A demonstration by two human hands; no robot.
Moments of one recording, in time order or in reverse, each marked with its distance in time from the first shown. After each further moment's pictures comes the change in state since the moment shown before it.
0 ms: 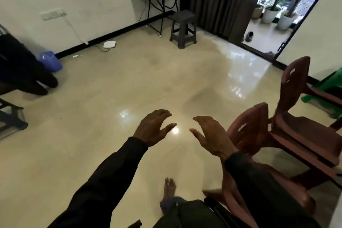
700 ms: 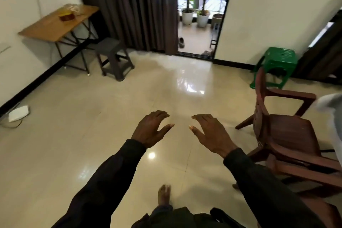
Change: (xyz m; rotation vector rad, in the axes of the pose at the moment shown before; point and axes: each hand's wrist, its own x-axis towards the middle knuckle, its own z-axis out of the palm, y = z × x) left_hand 0.548 -0.122 0.071 -0.099 -0.233 0.463; right_hand 0.369 0.206 -0.075 -0.060 0.254 0.483
